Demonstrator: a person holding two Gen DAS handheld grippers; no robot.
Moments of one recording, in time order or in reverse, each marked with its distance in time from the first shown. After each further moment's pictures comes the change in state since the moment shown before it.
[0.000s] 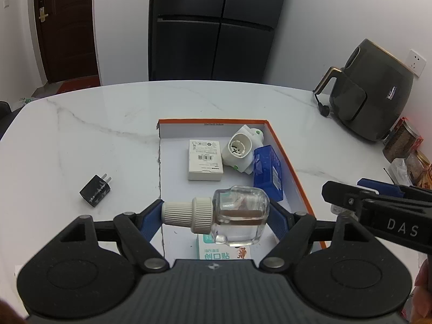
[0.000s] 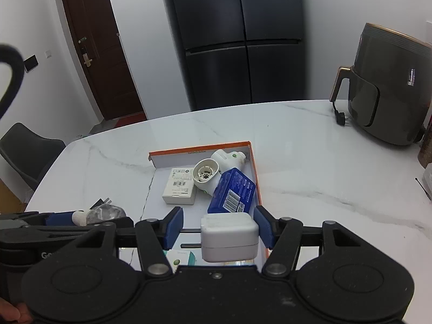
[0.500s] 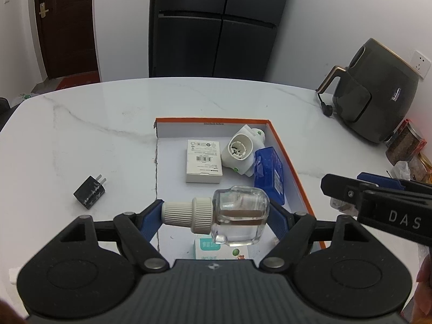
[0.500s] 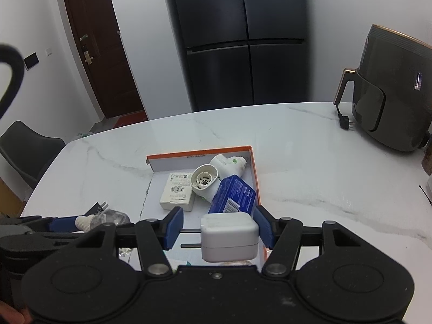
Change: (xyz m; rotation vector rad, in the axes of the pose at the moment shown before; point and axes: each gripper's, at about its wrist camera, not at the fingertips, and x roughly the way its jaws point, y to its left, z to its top) left arm 0.012 -0.003 0.006 -0.009 0.015 0.001; right arm 0.015 -0.003 0.014 -0.011 0.008 0.006
